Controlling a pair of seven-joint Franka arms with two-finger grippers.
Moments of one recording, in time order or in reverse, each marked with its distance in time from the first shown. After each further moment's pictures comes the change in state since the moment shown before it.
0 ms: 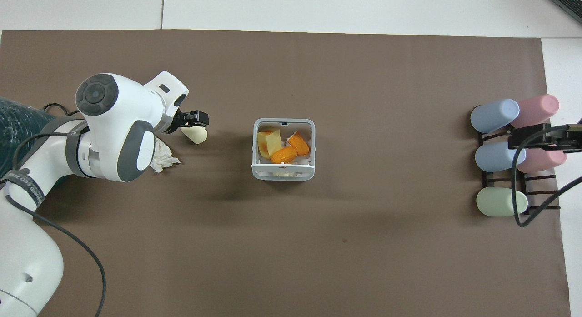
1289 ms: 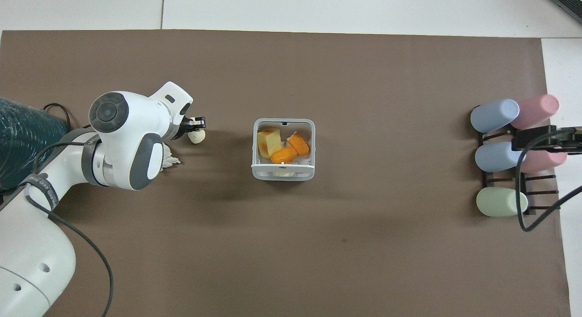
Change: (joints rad) left arm -0.004 0.030 -0.001 -0.044 0.000 0.115 -0.029; right arm 0.000 -0.018 0.000 0.001 0.000 -0.006 0.000
